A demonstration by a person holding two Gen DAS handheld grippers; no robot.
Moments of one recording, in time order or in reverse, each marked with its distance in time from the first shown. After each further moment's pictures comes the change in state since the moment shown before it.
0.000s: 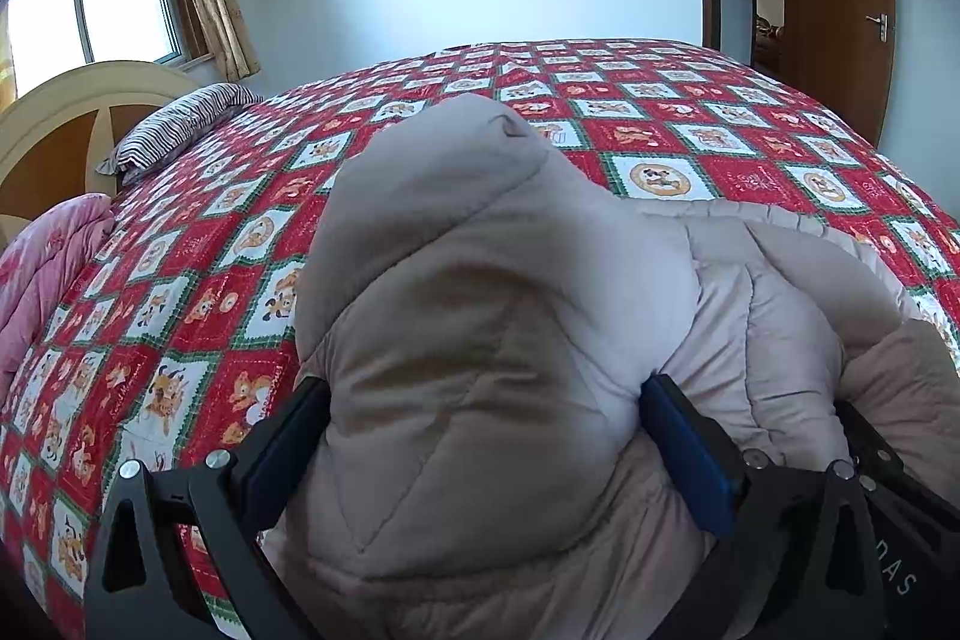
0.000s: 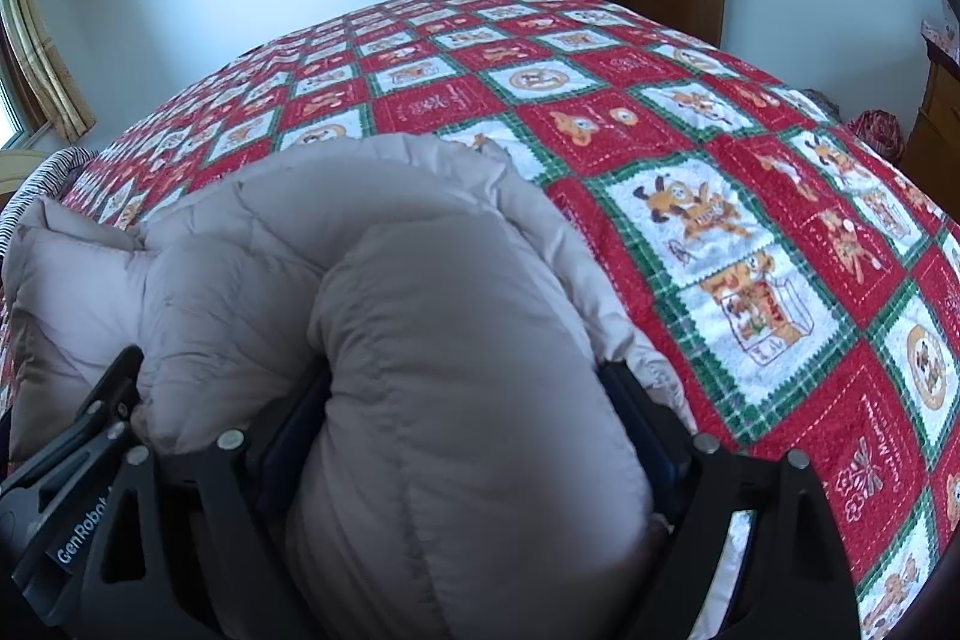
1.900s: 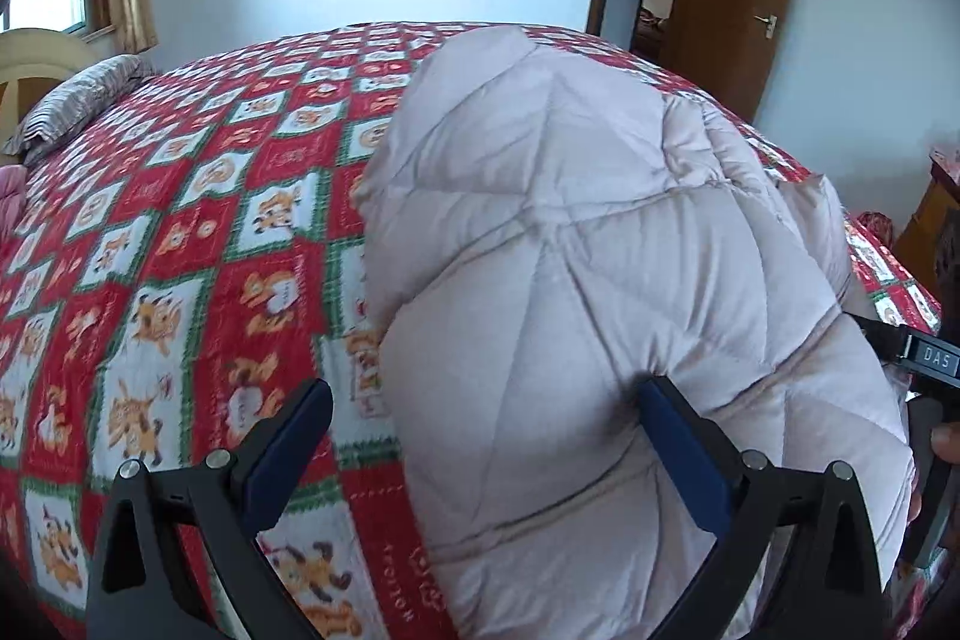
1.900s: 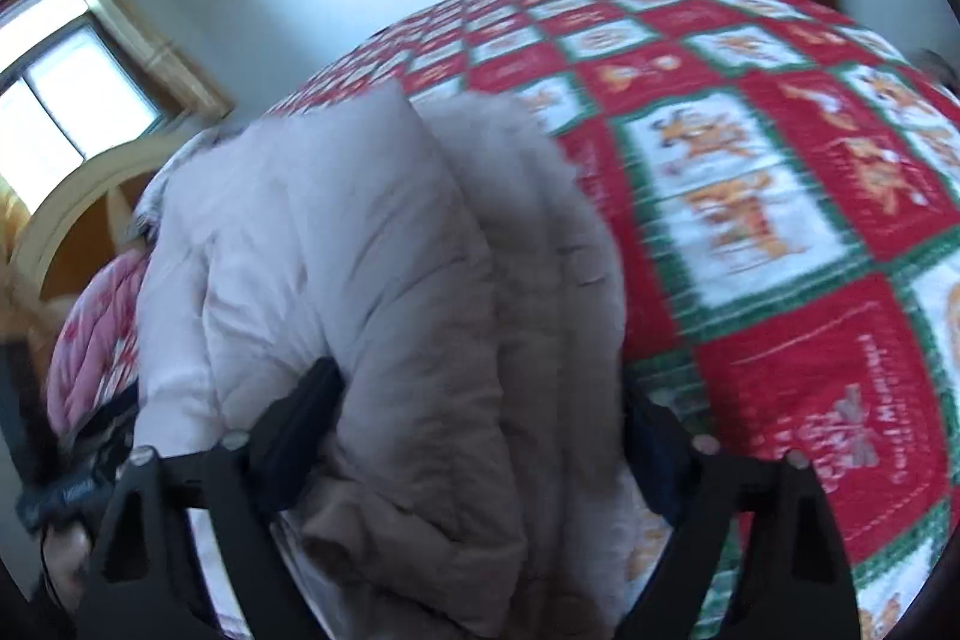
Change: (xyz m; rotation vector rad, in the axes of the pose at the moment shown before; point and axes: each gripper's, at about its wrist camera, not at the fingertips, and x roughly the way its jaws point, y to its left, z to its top) left arm -0.059 0.084 -0.055 0.053 0.048 -0.368; right arm -0.034 -0.066 -0.028 -0.046 0.091 0.434
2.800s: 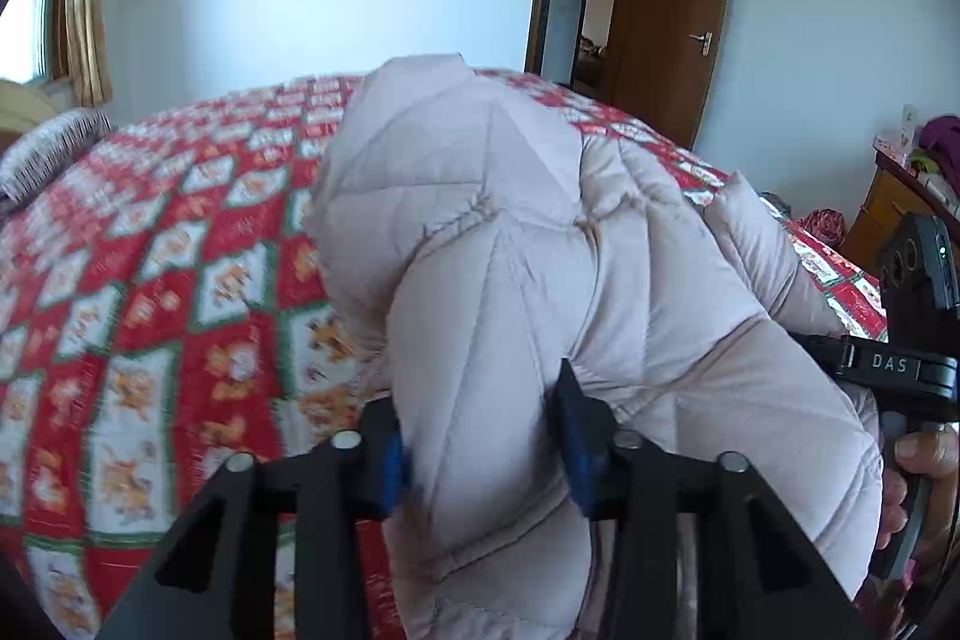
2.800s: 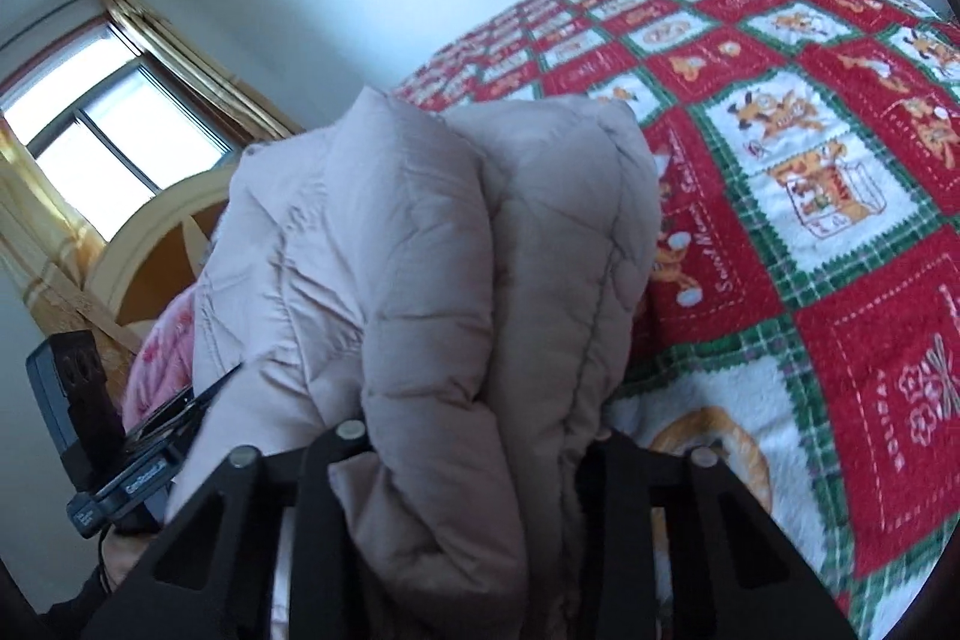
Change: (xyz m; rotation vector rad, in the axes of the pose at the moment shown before) left arm -0.041 -0.021 0.011 0.106 -0.122 -0.086; right arm -0.009 0.009 -0.009 0.064 -0.069 0.228
